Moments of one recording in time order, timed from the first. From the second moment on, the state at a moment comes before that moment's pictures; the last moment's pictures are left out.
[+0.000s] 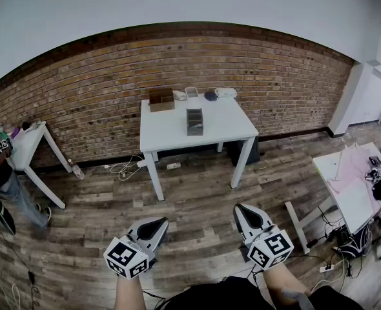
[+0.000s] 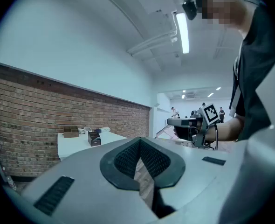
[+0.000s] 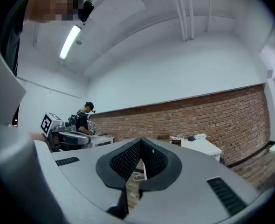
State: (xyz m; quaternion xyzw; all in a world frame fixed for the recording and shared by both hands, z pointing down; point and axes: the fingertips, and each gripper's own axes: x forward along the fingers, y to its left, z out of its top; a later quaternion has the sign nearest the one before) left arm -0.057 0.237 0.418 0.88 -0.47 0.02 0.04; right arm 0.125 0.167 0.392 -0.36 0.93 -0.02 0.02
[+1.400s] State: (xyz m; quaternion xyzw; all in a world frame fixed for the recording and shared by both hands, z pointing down) left arm -0.083 0.010 0.406 0.86 -0.50 0.01 0.06; right arm 0.084 -0.071 0.402 -0.30 0.95 -0.02 0.03
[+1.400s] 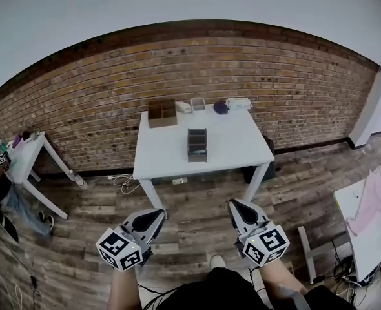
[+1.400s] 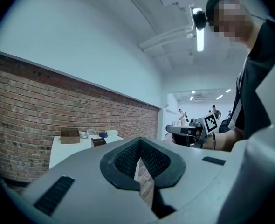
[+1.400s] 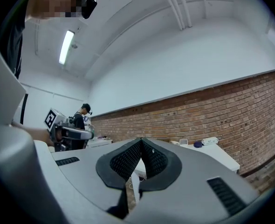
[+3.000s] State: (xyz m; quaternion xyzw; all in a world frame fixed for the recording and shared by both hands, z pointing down) left arm -0.121 -0.256 0.443 0.89 -0.45 0.06 0.10; right arm -0.015 -0.305 0.462 -0.20 0.97 -0.06 -0.09
